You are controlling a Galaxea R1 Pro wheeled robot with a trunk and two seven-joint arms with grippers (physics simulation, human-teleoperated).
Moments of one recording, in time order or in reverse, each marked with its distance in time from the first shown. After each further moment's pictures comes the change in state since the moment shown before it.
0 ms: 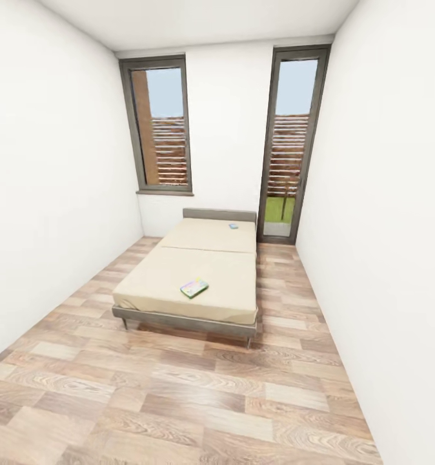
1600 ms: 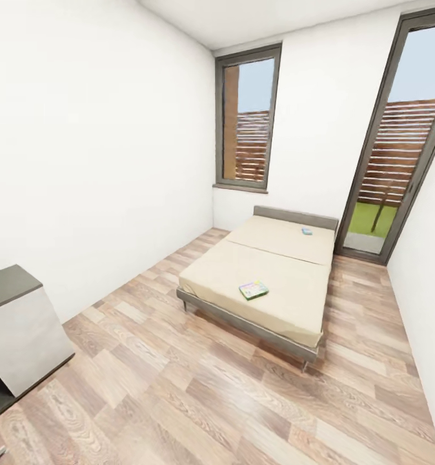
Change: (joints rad) left arm 0.000 0.001 -0.006 0.000 -0.004 -0.001 -0.001; right arm 0.000 0.002 0.000 0.001 0.000 0.000 -0.001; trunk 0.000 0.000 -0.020
